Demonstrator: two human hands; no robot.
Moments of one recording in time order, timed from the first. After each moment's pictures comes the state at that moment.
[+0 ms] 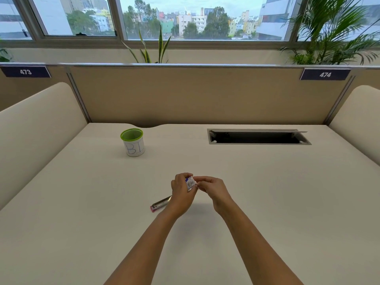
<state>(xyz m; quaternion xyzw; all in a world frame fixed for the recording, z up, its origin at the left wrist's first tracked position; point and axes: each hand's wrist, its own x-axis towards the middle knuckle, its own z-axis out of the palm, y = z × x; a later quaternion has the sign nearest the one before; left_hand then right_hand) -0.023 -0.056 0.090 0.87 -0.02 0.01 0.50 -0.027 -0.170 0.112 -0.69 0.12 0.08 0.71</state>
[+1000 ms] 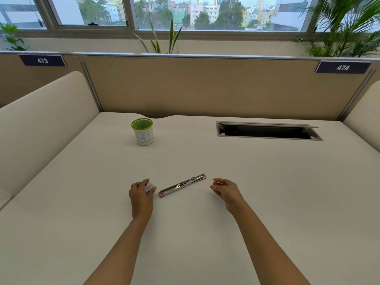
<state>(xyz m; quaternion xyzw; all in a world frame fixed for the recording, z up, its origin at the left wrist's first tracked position) -0.053 0.058 0.035 0.86 0.17 0.17 0.45 -0.034 -0.191 0.070 -0.65 0.22 0.10 0.72</state>
